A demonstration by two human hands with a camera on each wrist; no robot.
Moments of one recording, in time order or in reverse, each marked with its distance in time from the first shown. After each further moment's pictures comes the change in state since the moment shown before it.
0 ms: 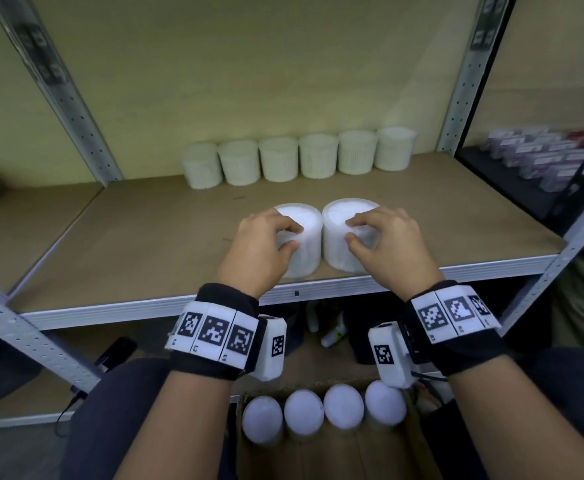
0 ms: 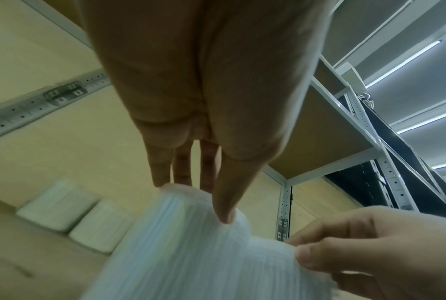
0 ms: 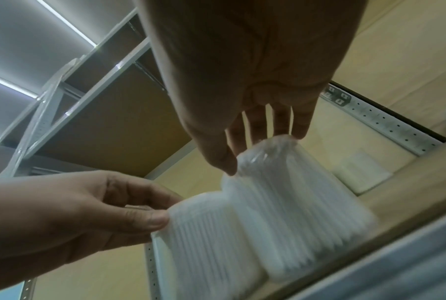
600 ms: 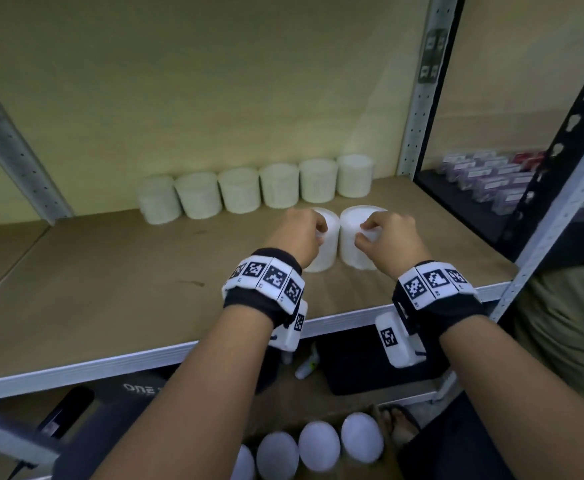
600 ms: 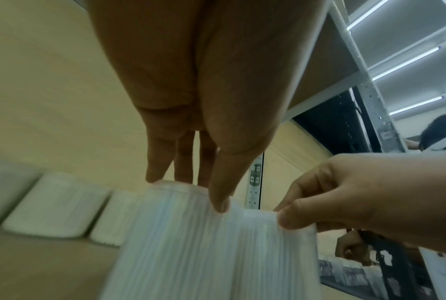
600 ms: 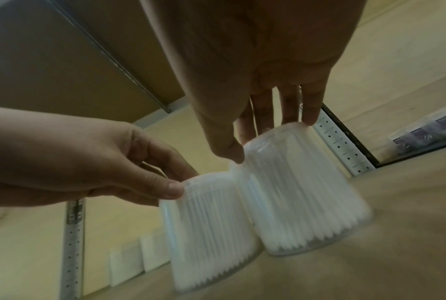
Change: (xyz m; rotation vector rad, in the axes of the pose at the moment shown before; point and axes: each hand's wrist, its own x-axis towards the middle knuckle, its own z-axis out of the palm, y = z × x) left_hand 0.116 0.058 0.071 0.086 -0.214 0.046; right_hand 0.064 0.067 -0.034 -0.081 -0.041 0.366
